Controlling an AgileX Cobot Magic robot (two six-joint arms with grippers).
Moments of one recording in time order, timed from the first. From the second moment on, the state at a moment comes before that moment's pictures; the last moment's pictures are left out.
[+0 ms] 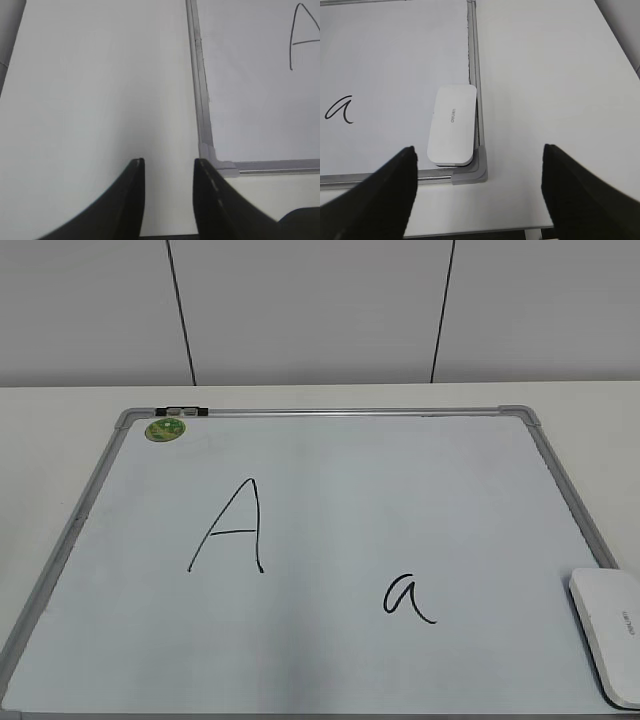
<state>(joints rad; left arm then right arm) 0.00 0.44 -0.64 0.03 1.08 0.00 -0.02 -0.02 -0.49 -0.04 1.14 0.02</state>
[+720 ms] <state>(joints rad) -0.02 1.32 -1.09 -0.06 0.99 0.00 -0.02 -0.02 -0.49 -0.04 1.14 0.02</state>
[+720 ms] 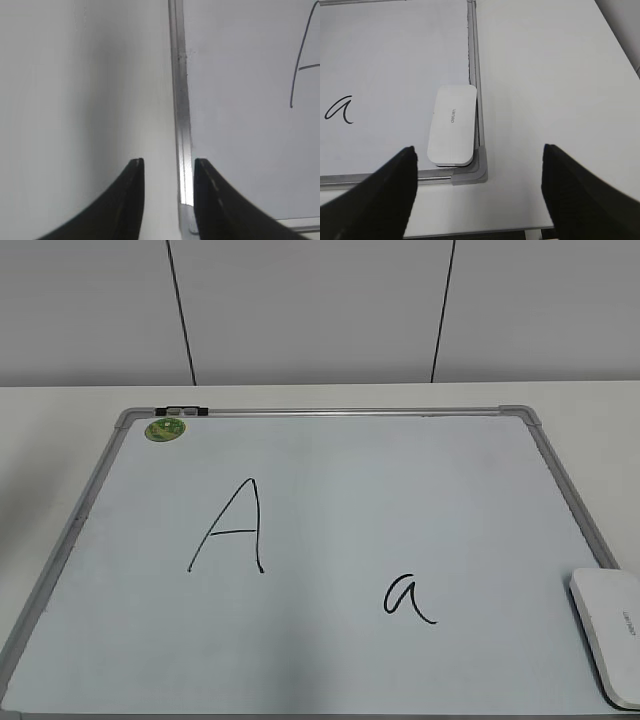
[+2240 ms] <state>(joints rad) -0.04 2.07 -1.38 -0.08 0.91 0.00 -0.02 -0.02 -0.49 -0.04 1.14 0.02</state>
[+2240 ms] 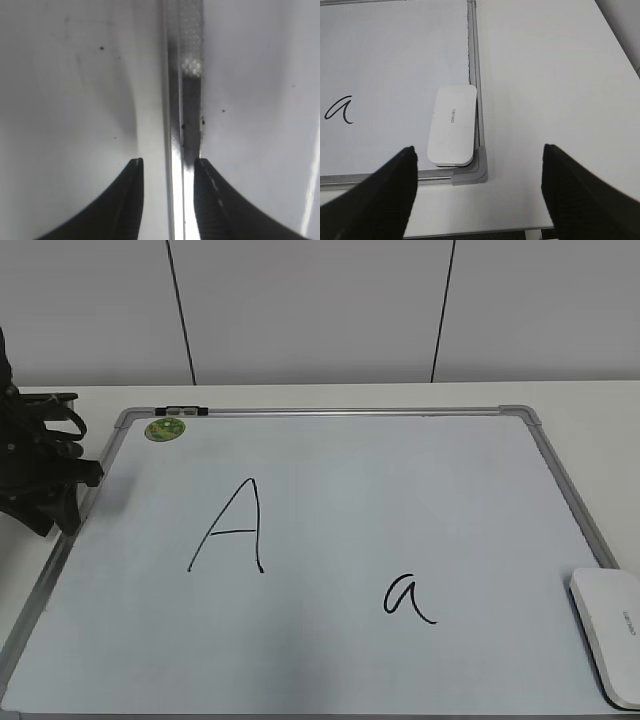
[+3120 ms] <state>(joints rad) -0.04 2.09 -1.39 -0.09 0.91 0.00 -0.02 -0.02 -0.49 -0.04 1.14 0.02</state>
